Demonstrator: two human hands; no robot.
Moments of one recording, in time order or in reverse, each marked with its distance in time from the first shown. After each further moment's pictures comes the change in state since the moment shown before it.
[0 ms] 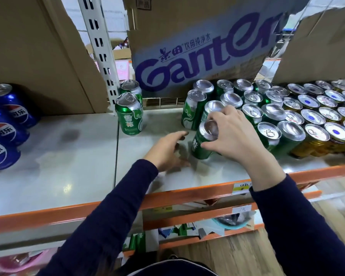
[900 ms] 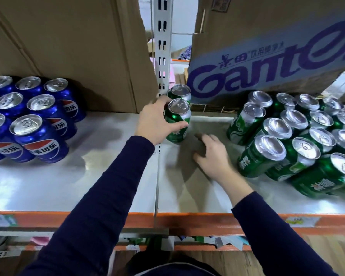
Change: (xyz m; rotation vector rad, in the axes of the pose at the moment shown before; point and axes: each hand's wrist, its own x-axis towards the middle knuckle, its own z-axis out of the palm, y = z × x) left_hand -0.001 -0.070 -0.126 0.081 0.608 -0.098; right_hand 0.057 -0.103 0.113 0.512 -0.109 -0.058
